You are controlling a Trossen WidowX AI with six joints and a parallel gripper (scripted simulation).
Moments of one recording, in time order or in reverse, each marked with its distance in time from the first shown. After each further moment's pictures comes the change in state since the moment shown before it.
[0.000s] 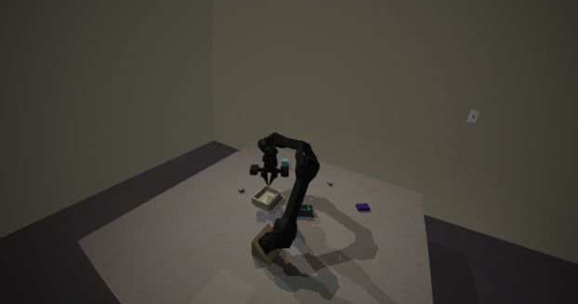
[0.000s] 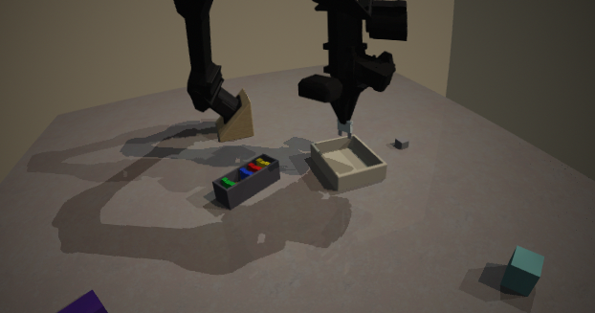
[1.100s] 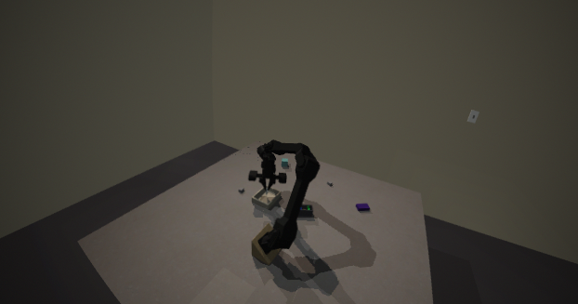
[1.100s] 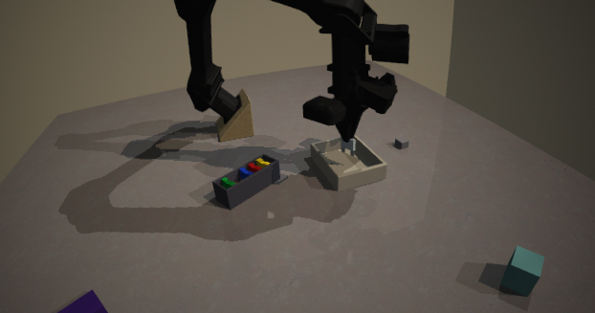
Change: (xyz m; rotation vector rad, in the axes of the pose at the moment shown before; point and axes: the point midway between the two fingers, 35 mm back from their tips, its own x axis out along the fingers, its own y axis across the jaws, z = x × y) arm 0.039 0.007 0.003 0.016 0.002 0.007
